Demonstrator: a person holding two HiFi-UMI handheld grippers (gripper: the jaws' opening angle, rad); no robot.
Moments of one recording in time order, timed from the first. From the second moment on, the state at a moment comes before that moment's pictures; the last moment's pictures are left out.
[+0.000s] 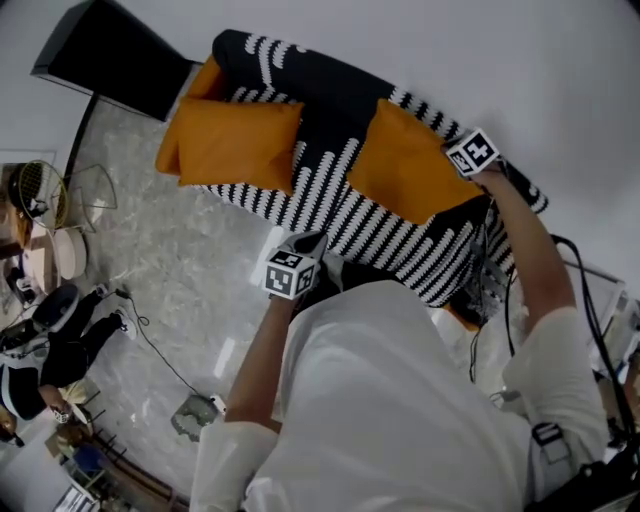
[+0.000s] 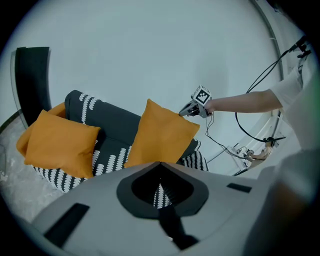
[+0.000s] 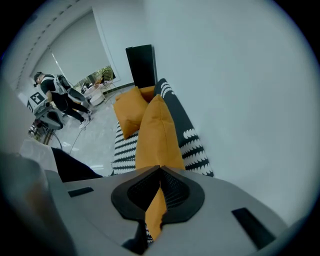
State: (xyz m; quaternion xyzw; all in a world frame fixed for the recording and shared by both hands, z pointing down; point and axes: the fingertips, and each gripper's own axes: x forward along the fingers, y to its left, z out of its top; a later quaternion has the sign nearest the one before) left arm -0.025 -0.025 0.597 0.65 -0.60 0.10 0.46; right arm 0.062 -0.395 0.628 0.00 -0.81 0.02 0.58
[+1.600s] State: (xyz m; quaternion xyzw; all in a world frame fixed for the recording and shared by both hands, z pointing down) left arm -0.047 -0.012 0.605 0.63 -0.62 0.09 0.46; right arm 0.112 -0.273 0.625 0.17 -0.88 0.30 0.34
